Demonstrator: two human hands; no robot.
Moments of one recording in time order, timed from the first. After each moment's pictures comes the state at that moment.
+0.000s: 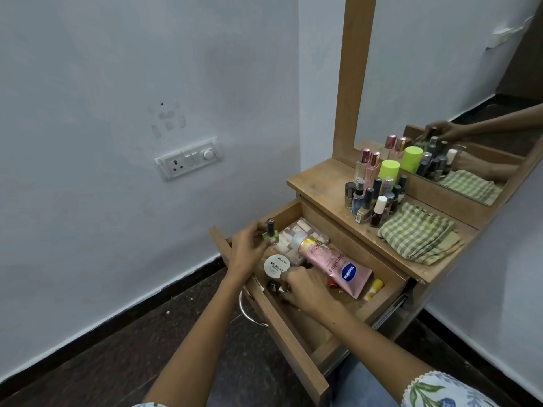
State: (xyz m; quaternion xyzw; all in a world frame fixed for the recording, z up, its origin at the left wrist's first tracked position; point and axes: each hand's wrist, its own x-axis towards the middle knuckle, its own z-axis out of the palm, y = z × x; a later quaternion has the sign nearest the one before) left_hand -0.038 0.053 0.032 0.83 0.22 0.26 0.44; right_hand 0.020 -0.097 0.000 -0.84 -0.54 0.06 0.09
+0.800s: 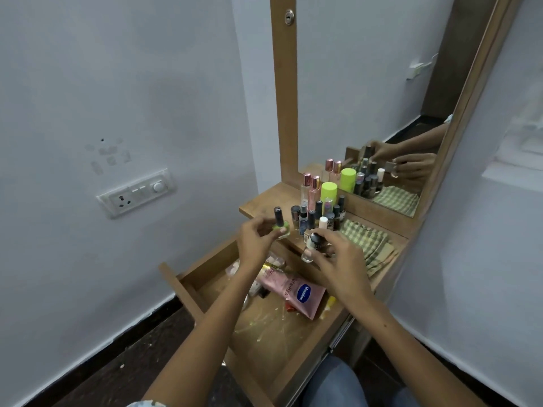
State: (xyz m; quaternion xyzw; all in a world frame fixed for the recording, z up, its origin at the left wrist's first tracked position) left_hand 0.060 -0.023 0.087 0.77 0.18 0.29 0.55; right_hand 0.082 -0.208 0.094 -0.82 -0.30 -0.10 0.49
